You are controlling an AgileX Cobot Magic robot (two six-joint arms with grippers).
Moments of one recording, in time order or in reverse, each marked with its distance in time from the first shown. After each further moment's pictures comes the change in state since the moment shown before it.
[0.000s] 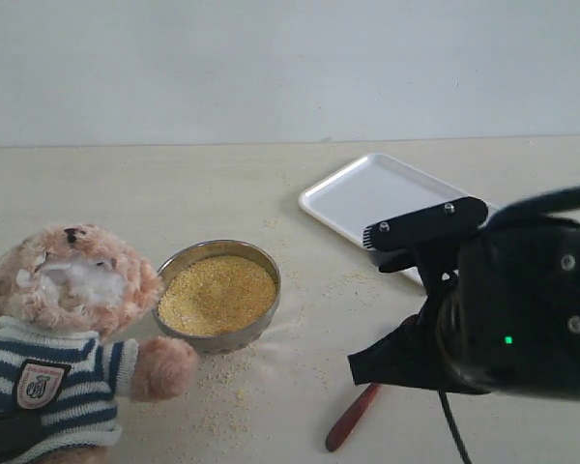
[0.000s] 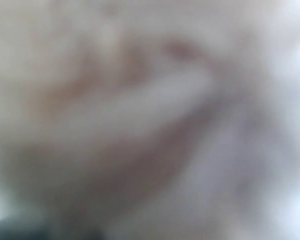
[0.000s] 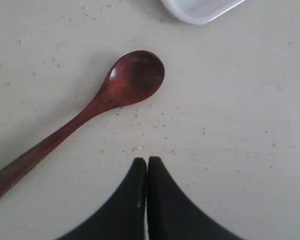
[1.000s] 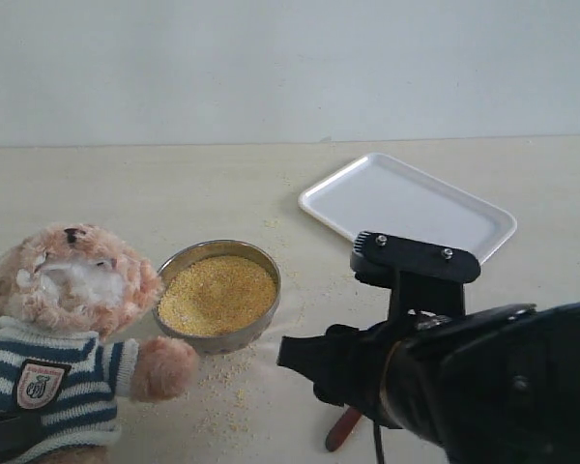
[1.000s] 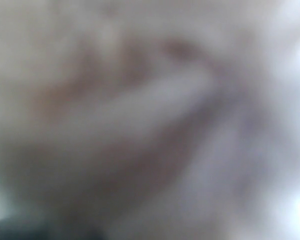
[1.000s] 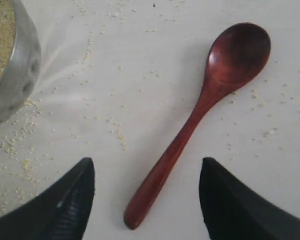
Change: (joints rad) left arm 0.000 0.000 0.000 0.000 0.000 0.000; right arm 0.113 0.069 0.043 -0.262 -0.243 0.786
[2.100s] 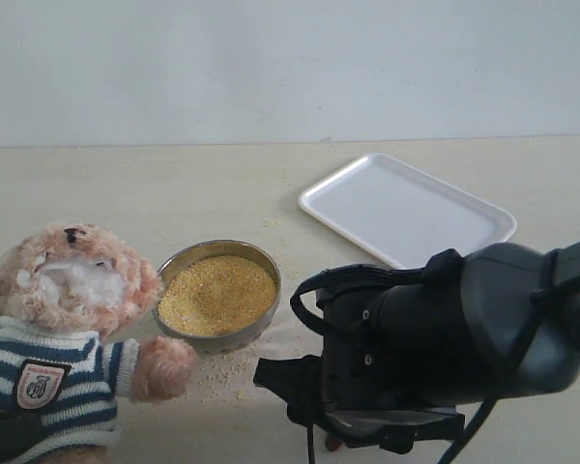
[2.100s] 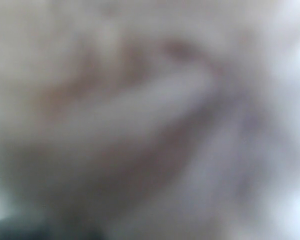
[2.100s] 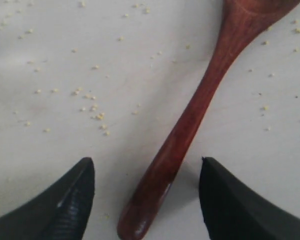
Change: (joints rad) left arm 0.000 0.000 0.000 0.000 0.000 0.000; right arm -0.067 0.265 -0.178 0.378 -0.007 -0.280
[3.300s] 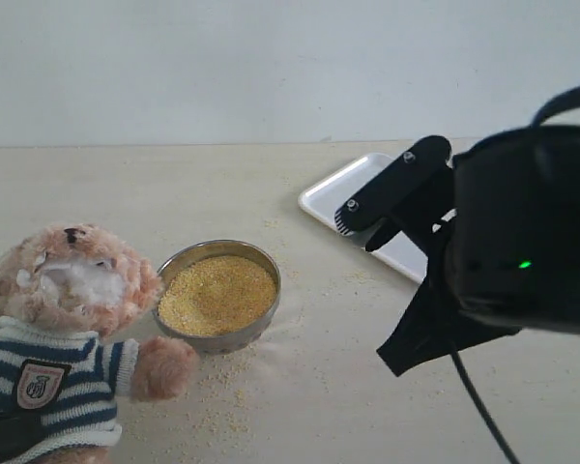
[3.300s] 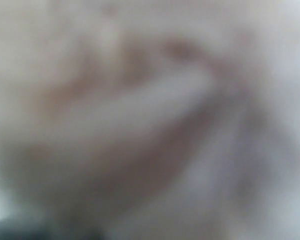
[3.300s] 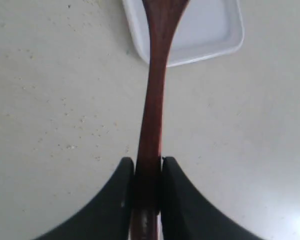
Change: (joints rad) left arm 0.000 0.000 0.000 0.000 0.000 0.000; right arm 0.000 -0.415 -0.018 -0.123 0.528 -1.022
